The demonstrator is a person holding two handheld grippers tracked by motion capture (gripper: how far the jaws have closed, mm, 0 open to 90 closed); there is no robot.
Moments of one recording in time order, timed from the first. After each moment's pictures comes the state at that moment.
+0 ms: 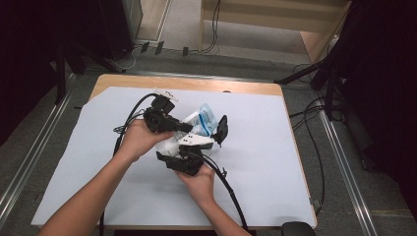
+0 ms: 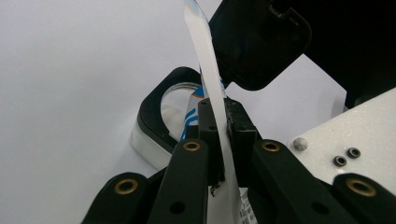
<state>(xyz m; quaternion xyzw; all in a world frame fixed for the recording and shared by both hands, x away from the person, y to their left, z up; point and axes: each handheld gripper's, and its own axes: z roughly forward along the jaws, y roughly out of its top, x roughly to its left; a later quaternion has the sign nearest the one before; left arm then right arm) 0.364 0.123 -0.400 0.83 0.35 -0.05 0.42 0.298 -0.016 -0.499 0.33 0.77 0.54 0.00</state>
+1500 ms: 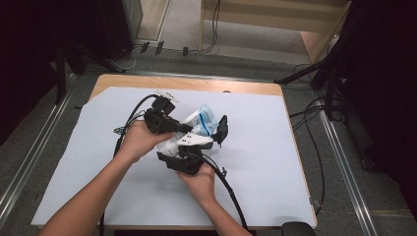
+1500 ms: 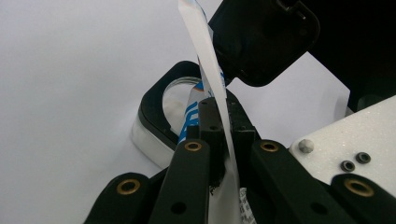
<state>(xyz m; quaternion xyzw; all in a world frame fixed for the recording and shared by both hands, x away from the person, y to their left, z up) 0.363 0.122 -0.403 0.84 0.36 -0.05 0.41 0.299 -0.015 -0.499 0.32 0.79 0.53 0.02</state>
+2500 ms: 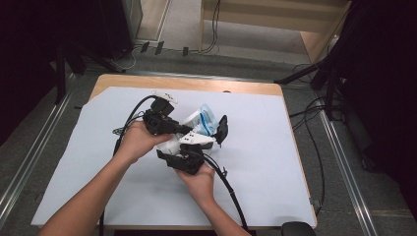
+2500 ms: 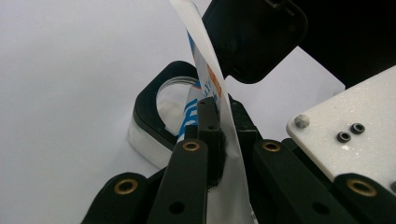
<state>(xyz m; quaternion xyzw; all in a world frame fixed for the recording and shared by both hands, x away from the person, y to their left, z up) 0.359 0.124 -0.403 0.84 0.34 -0.05 0.42 0.299 -0.017 -0.496 0.33 0.77 0.55 0.00</state>
